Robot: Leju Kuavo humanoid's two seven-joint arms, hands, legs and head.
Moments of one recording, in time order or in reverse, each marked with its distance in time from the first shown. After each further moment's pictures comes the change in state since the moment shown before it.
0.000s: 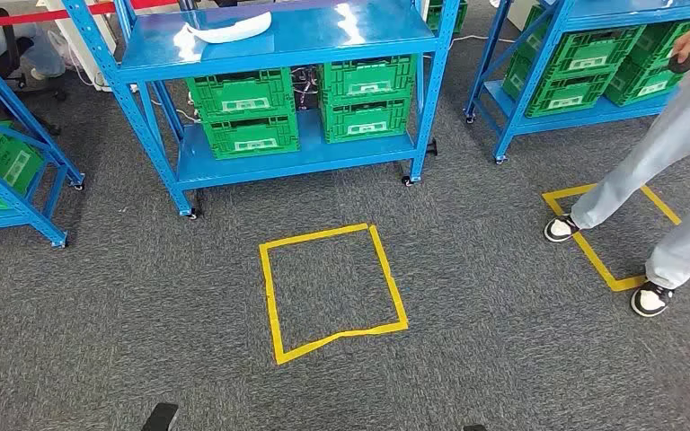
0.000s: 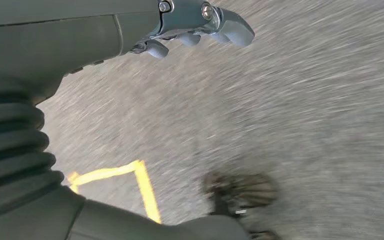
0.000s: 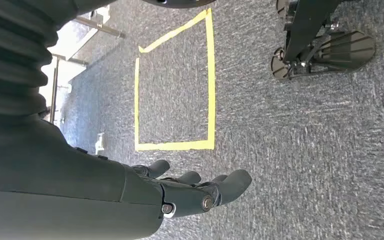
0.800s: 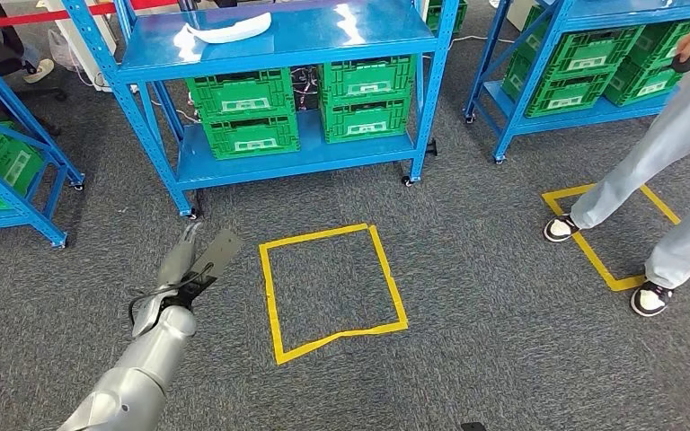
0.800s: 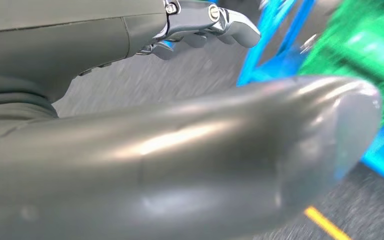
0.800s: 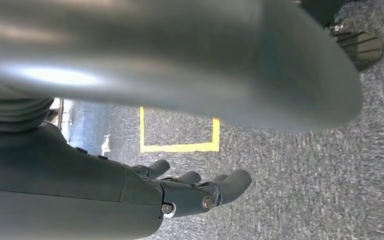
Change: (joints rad) left arm -0.482 -0.087 -0.314 -0.045 -0.381 0.250 -0.239; right arm -0.043 0.013 -0.093 0.048 0.095 0.014 0.008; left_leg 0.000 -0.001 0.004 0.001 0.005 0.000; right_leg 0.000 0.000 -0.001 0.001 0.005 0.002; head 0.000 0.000
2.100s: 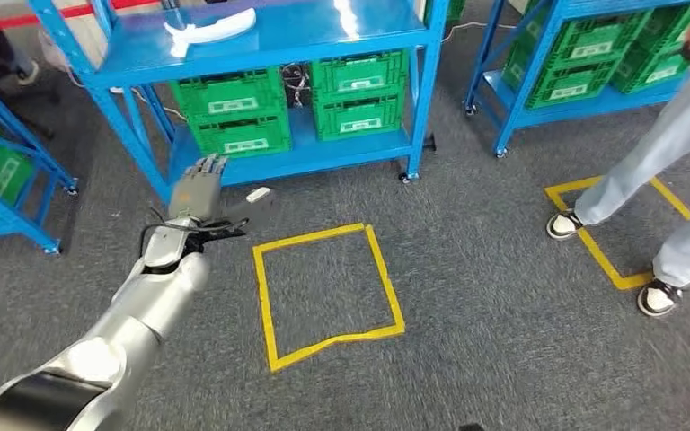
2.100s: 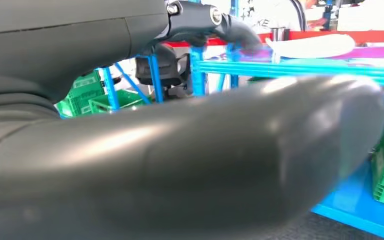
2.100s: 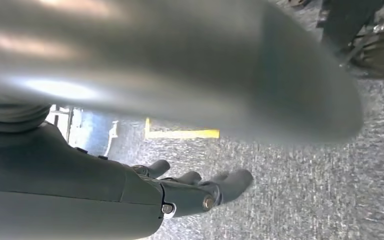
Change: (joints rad) left arm -0.179 0.080 -0.528 -0.056 -0.020 -0.011 0.221; right arm -0.016 0.006 -0.018 0.023 0.085 0.028 0.012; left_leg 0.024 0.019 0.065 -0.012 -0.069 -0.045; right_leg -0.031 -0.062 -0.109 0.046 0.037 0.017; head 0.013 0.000
